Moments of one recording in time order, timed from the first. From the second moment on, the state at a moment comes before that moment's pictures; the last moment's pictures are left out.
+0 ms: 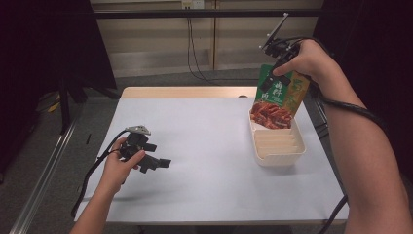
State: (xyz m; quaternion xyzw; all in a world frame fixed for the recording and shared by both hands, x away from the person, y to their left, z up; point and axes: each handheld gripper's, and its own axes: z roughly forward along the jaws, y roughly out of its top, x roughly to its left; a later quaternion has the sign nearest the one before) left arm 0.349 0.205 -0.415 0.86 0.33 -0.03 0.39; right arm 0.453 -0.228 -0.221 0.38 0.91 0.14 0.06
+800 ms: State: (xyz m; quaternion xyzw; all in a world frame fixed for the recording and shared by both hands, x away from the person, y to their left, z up) left arm 0.348 0.208 -0.412 0.86 0.33 -0.03 0.40; right arm 0.438 -0.187 -0.266 0.32 0.93 0.15 0.03
